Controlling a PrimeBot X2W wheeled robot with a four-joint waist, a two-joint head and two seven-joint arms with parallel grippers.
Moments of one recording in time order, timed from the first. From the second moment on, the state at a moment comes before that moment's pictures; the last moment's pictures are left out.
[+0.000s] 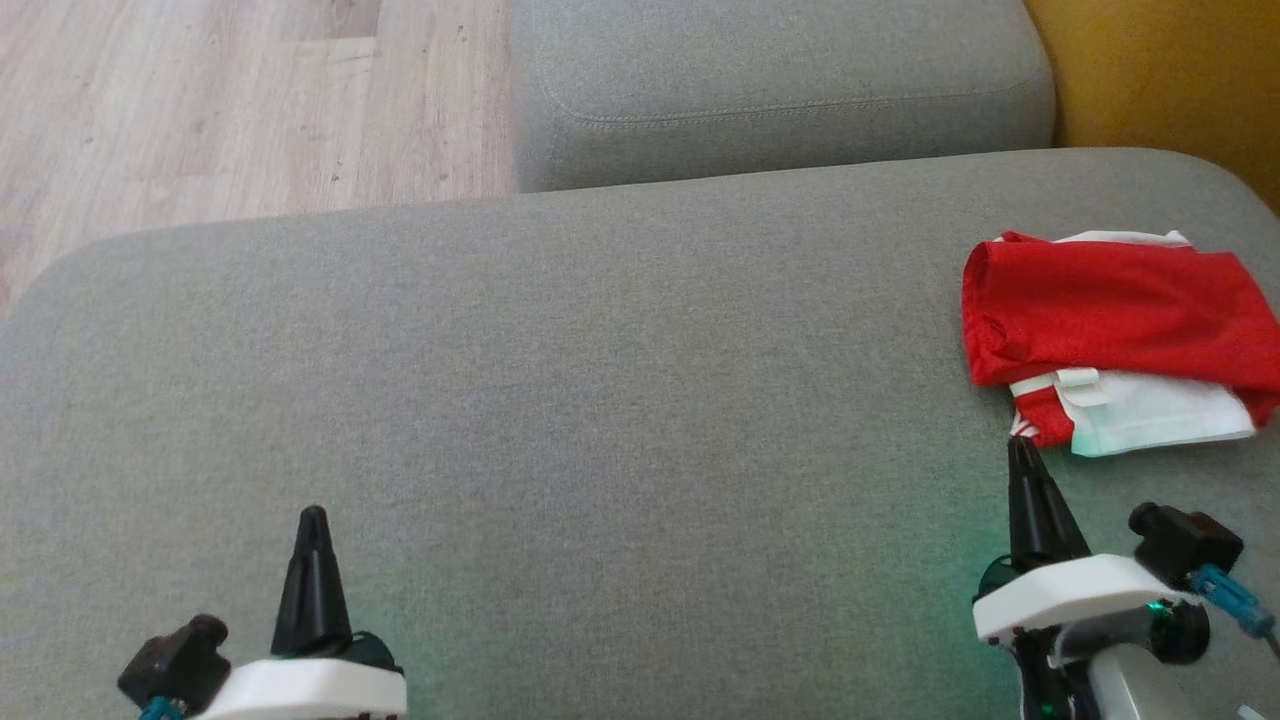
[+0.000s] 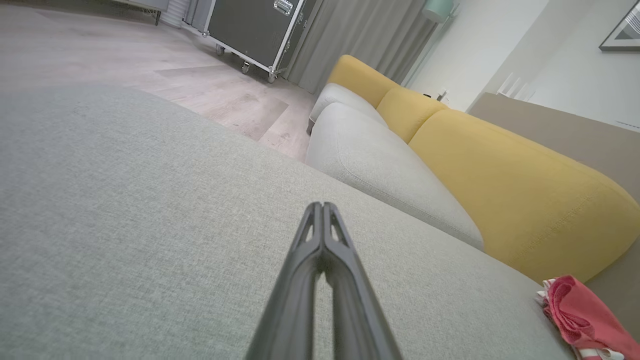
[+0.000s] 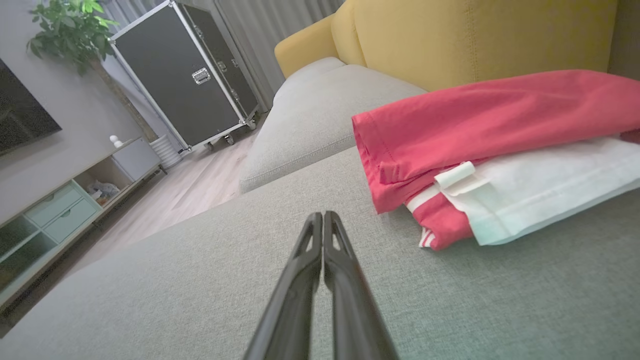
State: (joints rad) left arm 0.03 0.04 -0.06 0.28 -0.58 -0.12 -0.20; right arm -0.08 -0.05 0.03 0.43 0.43 0.13 -0.19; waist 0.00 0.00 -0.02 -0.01
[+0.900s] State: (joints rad) left arm 0.02 0.04 -0.03 0.28 -0.83 -0.12 -0.13; right arm -0.08 -0.05 -0.01 0.40 0.71 0.13 -0.12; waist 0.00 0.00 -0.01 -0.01
